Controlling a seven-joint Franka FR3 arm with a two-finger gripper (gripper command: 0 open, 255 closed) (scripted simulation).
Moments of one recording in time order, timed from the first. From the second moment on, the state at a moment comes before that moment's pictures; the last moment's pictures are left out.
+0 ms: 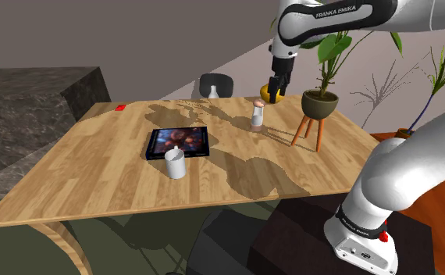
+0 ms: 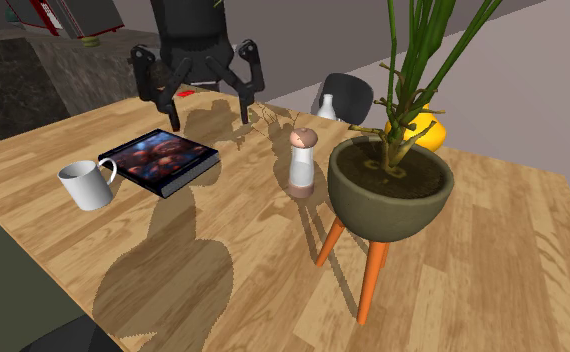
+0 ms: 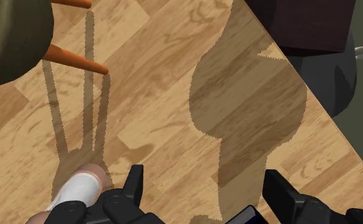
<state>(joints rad) -0.06 -0.41 -0.21 -2.21 -0.09 1.78 -0.26</state>
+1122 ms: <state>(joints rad) -0.18 0.24 -0.40 -1.70 0.17 1.85 -0.59</state>
